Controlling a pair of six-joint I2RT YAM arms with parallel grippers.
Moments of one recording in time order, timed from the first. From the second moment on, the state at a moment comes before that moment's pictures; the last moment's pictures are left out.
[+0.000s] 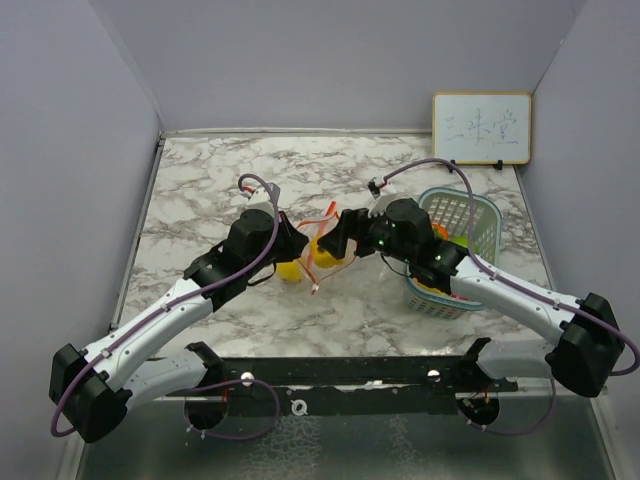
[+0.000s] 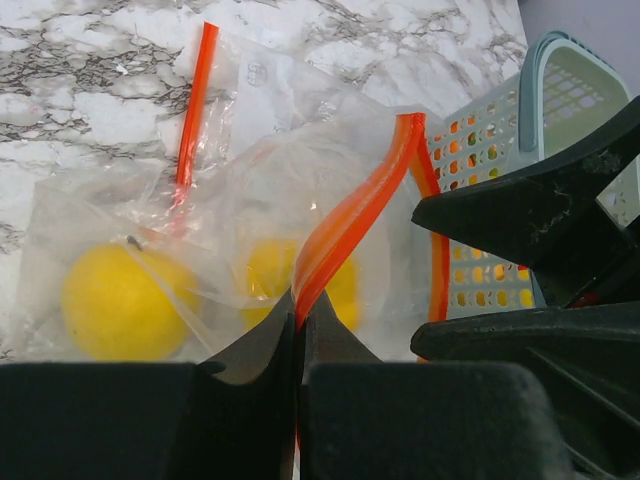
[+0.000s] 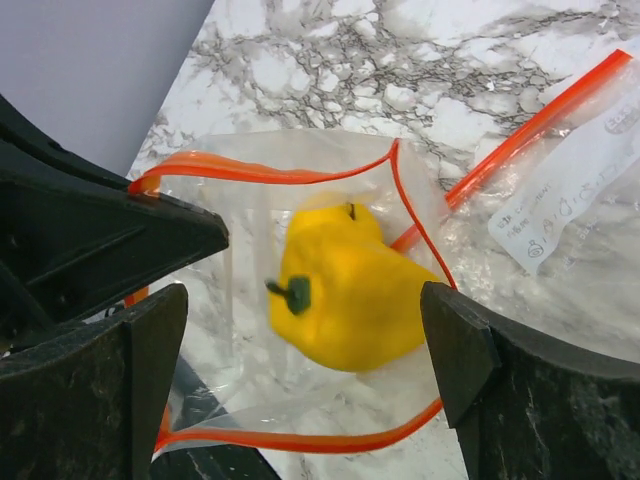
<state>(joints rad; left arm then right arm) -0.72 1.00 0.81 -0.26 -0.12 -0.71 0.80 1.25 0.87 0.04 -0.06 0.56</state>
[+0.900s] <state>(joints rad) -0.72 0.97 0.79 -0.25 -0.10 -0.71 0.76 0.86 0.95 -1.08 0.58 1.00</state>
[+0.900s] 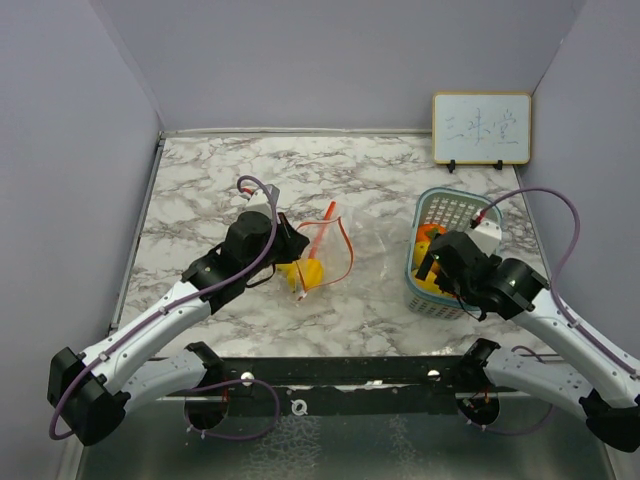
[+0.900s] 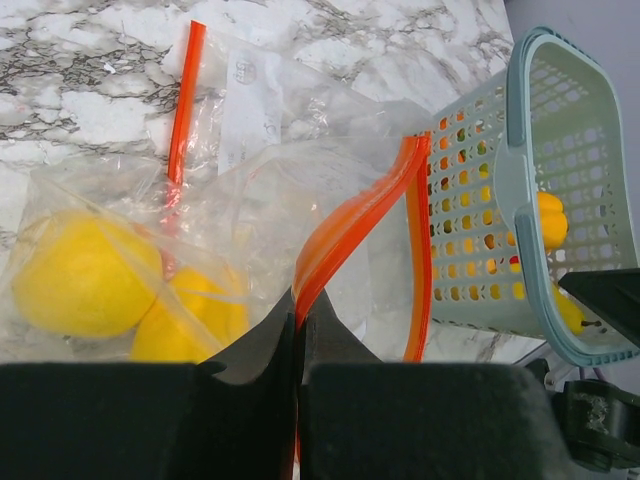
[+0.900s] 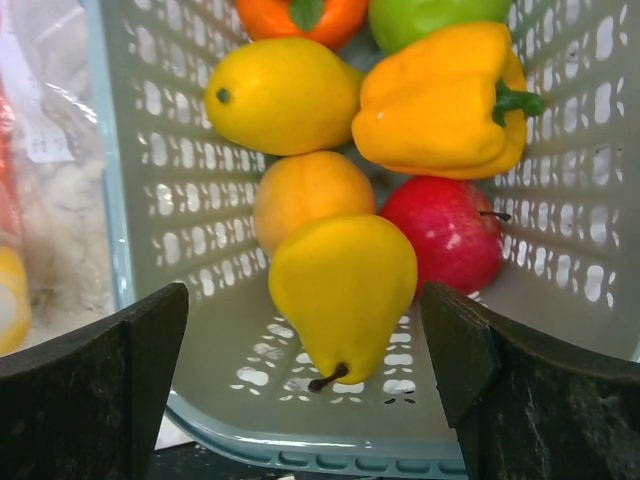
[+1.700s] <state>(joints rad) -0.72 0.96 0.77 -0.23 -0.09 -0.70 0.76 0.97 0.80 -1.01 0.47 1.01</state>
